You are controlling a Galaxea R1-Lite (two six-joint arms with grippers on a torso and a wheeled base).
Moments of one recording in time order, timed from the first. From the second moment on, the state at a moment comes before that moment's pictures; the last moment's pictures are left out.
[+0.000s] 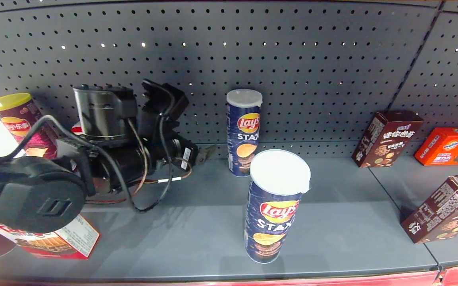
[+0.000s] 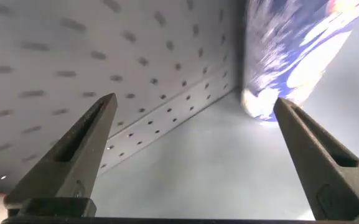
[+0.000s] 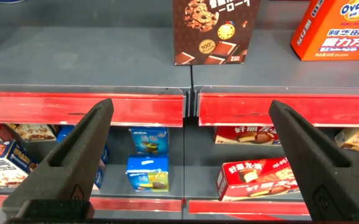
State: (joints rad) left arm -0.48 1.71 -0.98 -0.57 0.05 0.23; right arm 0.00 0.01 0.00 -0.01 0.04 0.00
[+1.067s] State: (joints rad) left arm -0.28 0.46 -0.27 -0.38 -0.01 0.13; right arm 0.00 0.01 0.00 -0.01 0.04 0.00
